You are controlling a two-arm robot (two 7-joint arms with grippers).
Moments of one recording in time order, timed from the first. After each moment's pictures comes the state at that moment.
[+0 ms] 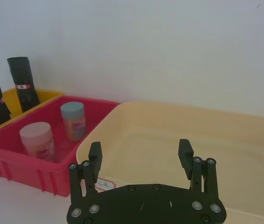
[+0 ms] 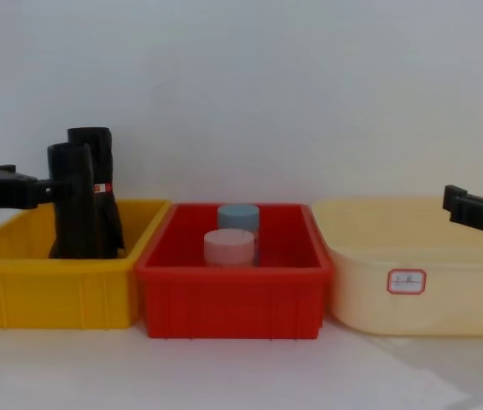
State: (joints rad) left arm -0.36 0.45 0.27 -1.44 -0.43 0.13 -0.20; right arm -0.01 0.34 -0.23 -1.77 0.29 0.03 0.07
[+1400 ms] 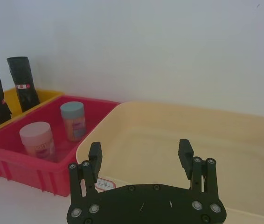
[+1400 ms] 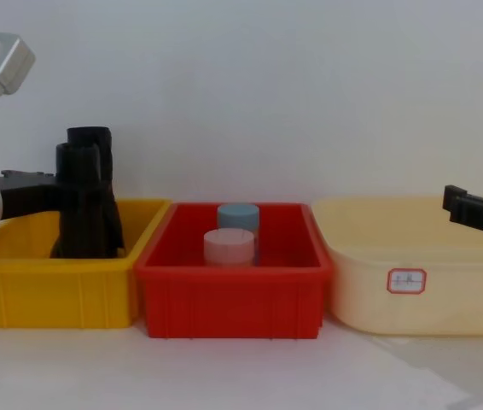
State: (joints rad) left arm -0.50 0.35 0.34 -1.27 -0.33 0.13 -0.18; right arm -0.01 0.34 -0.23 -1.77 0.29 0.03 0.07
